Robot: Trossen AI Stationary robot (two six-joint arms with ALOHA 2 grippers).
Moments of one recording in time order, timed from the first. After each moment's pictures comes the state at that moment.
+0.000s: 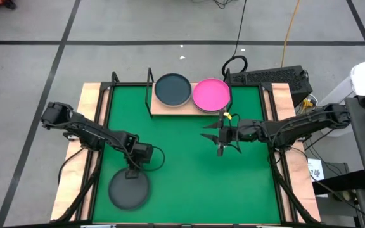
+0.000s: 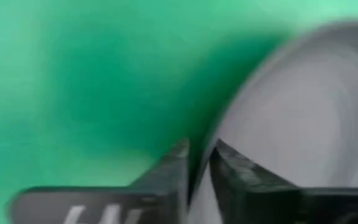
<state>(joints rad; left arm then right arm) -0.24 1.47 0.65 -0.52 0.41 -0.32 0.13 1.16 0.61 0.36 0.26 -0.46</state>
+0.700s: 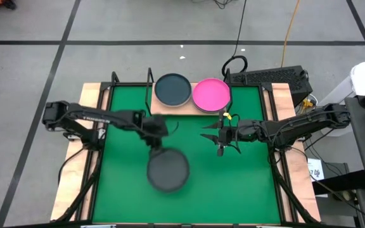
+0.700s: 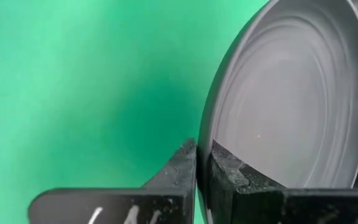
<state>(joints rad) 0.06 1.46 0.95 -0.50 0.43 -0.39 0.13 1.16 0.61 0.35 0.26 -0.46</state>
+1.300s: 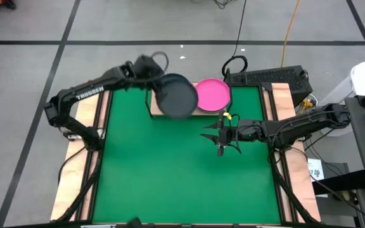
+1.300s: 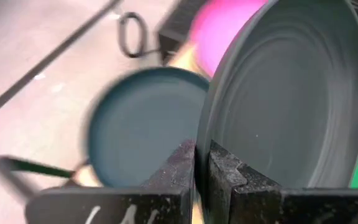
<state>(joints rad) 0.55 1.49 1.40 -0.68 -0.01 -0.02 0.13 1.16 0.61 0.36 0.26 -0.46</state>
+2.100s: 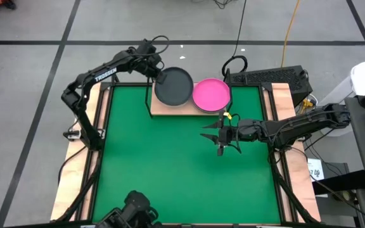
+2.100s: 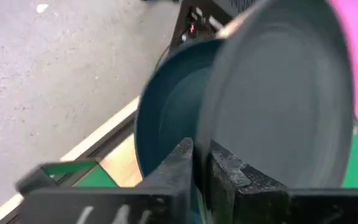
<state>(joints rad) 0.84 1.77 1.54 -0.74 0.20 -0.08 0.13 1.16 0.61 0.36 0.26 -0.46</state>
